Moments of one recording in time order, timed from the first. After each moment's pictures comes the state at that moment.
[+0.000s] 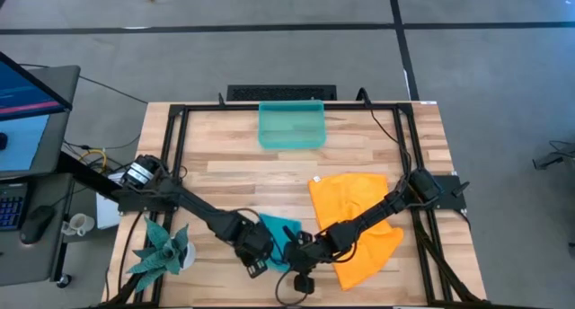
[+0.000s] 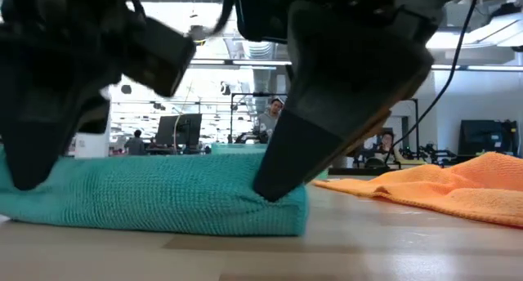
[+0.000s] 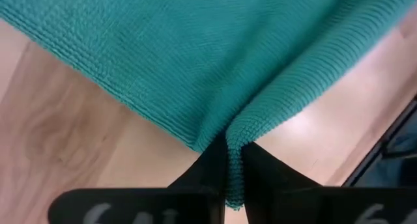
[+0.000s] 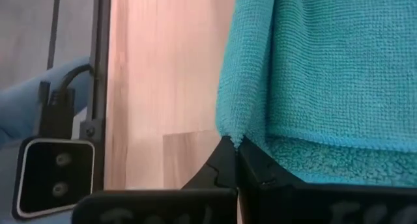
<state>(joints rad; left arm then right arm) -0.49 1.88 1.15 -0.59 0.24 -1.11 0.55 2.12 1.37 -0.17 -0.05 0.65</state>
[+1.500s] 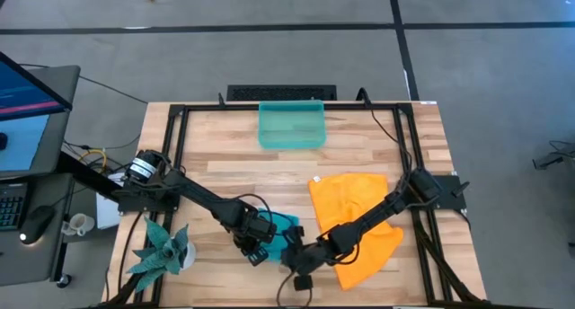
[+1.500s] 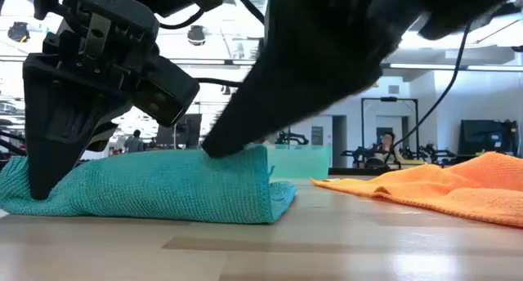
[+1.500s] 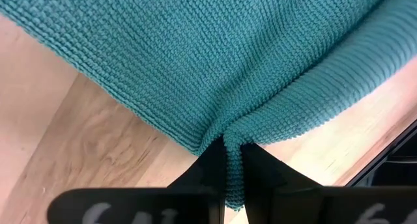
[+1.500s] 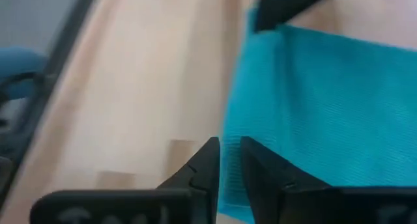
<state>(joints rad) -0.39 1.88 1.11 -0.57 0.34 -1.08 0.54 2.12 1.36 -0.07 0.25 0.28</state>
